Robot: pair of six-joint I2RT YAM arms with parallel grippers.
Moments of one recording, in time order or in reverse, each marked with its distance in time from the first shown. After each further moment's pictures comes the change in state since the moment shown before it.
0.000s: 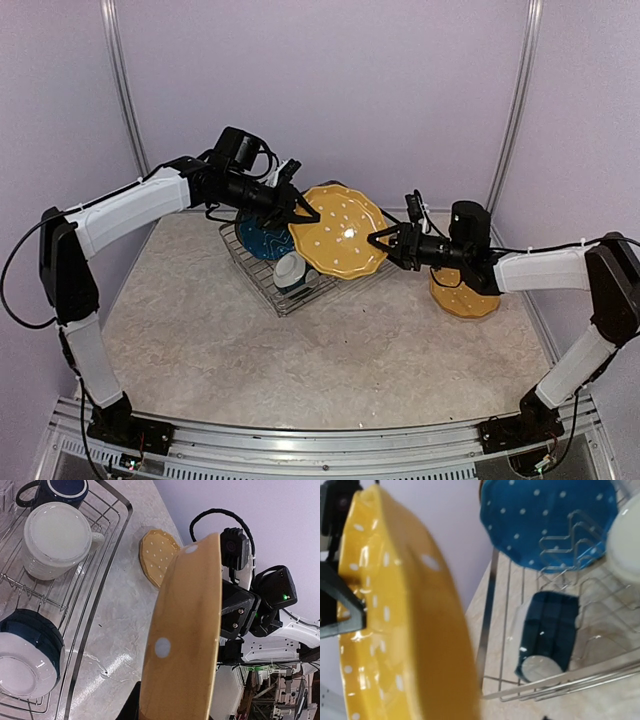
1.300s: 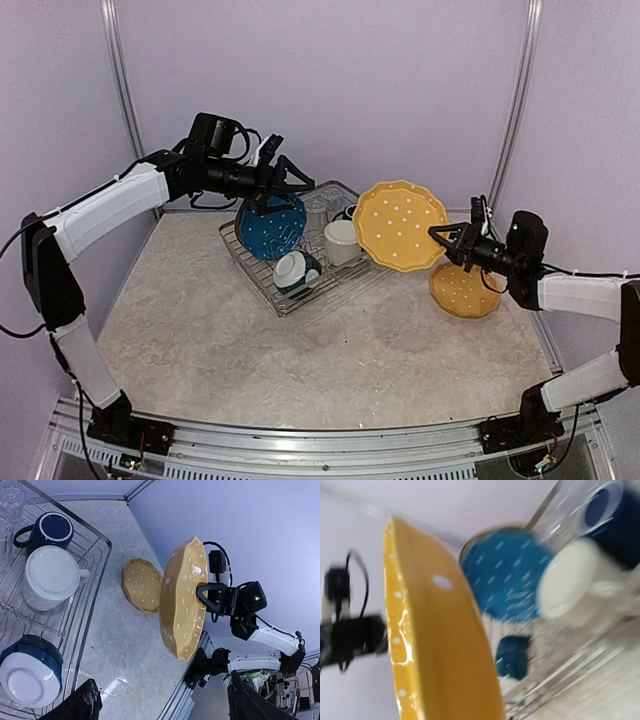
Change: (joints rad) left arm 0.061 -0.084 -0.032 0.104 0.058 -0.003; right arm -0.259 -0.243 -0.208 0.063 -0.043 0.162
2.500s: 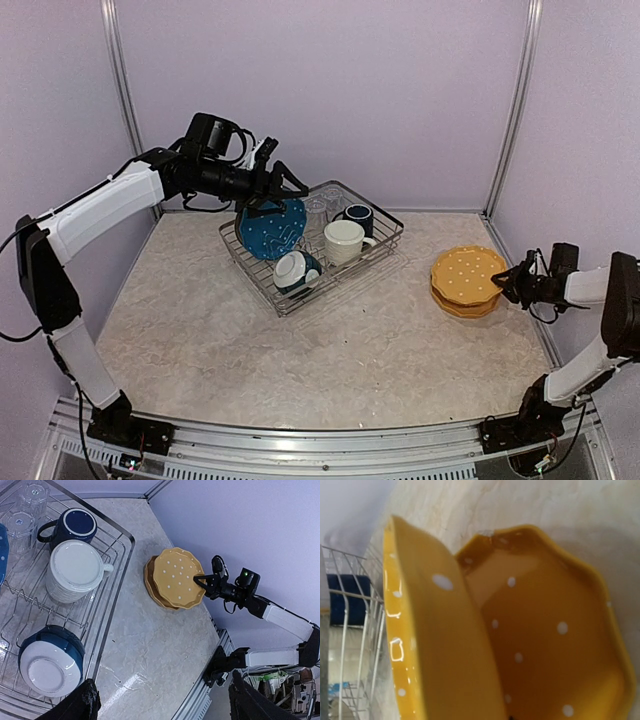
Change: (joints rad) left arm 0.000 -0.026 -0.001 -0.099 -0.093 0.079; right arm -0.603 0.107 -0.031 -0.563 -0.006 -0.420
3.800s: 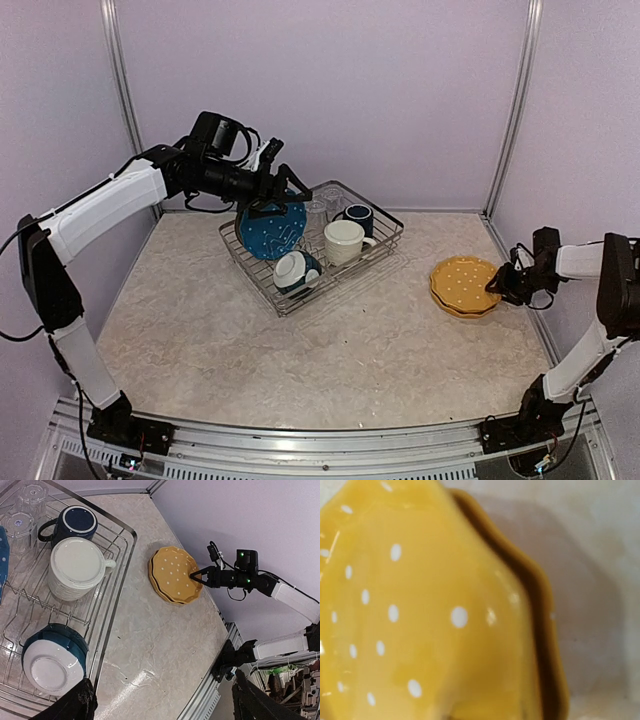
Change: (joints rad) left arm -0.026 0.013 0.036 -0.060 -0.032 0.058; right arm 0.113 0.136 0.233 -0.406 0.302 -0.380
